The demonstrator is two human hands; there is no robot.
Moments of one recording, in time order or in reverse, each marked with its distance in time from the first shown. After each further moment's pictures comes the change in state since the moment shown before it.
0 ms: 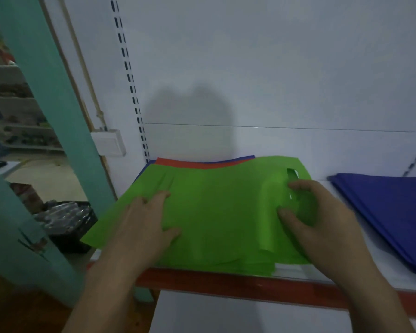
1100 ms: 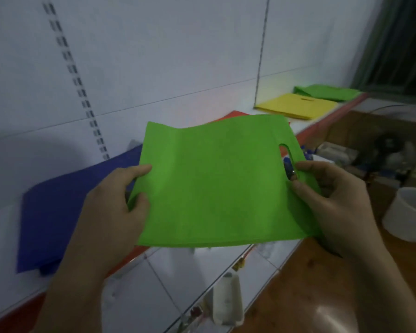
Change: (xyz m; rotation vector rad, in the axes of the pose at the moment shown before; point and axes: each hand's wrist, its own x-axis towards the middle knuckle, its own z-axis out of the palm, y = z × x) left_hand -0.119 0.442 0.164 -0.603 -0.016 0.868; right_hand -0.189 0.286 -0.389 0.030 0.707 0.366
